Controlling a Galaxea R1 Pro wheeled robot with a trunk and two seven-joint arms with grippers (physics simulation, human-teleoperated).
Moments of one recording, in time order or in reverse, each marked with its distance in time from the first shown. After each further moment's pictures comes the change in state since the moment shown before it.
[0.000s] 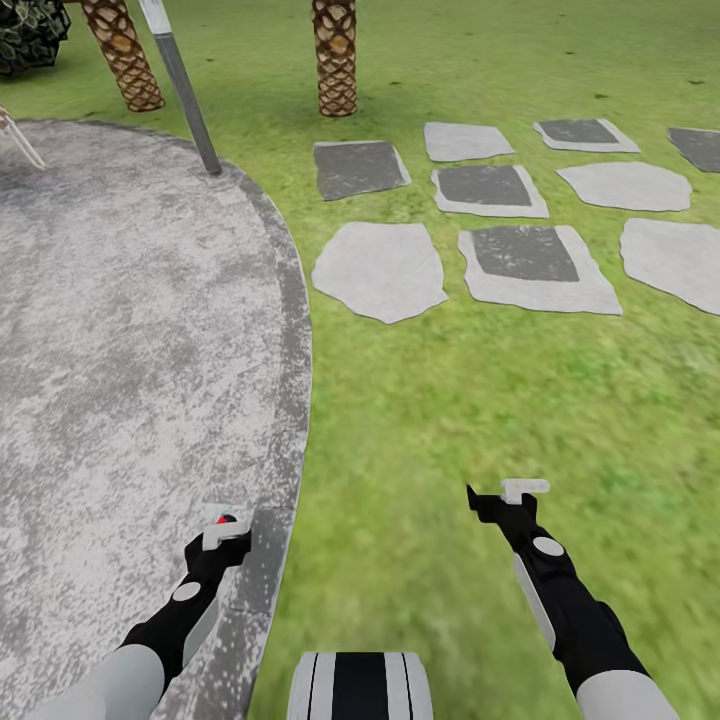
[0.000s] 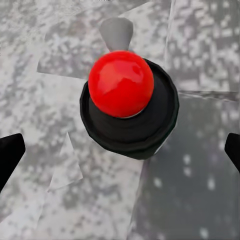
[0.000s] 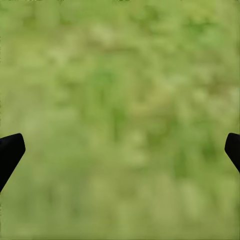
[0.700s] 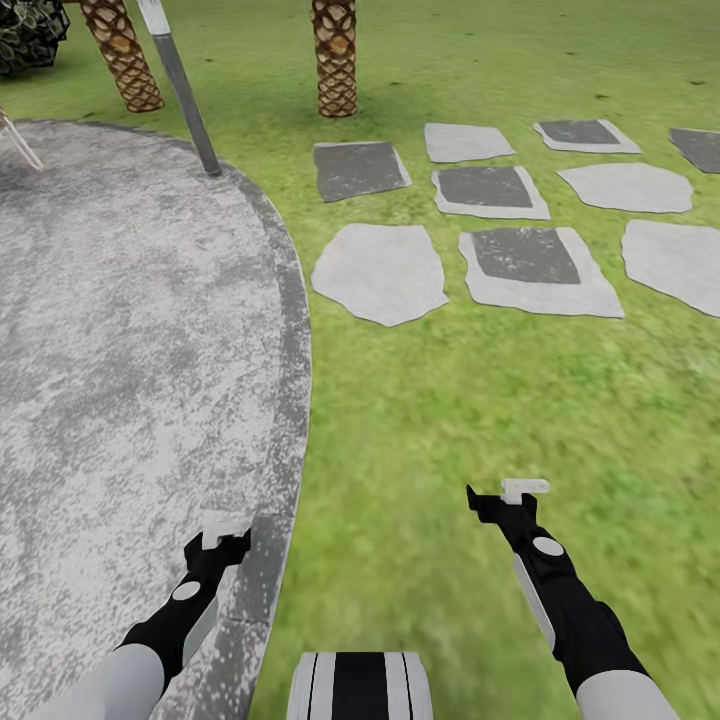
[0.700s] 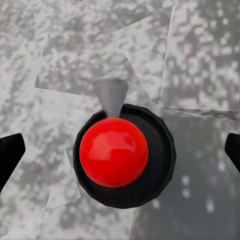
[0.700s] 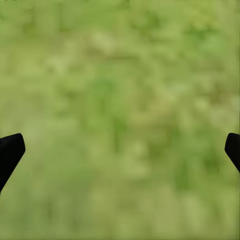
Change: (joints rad) left arm 0.000 0.000 0.001 -0.005 0.002 -0.002 0.000; right arm 0.000 0.000 0.000 0.000 0.000 0.001 0.000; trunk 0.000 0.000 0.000
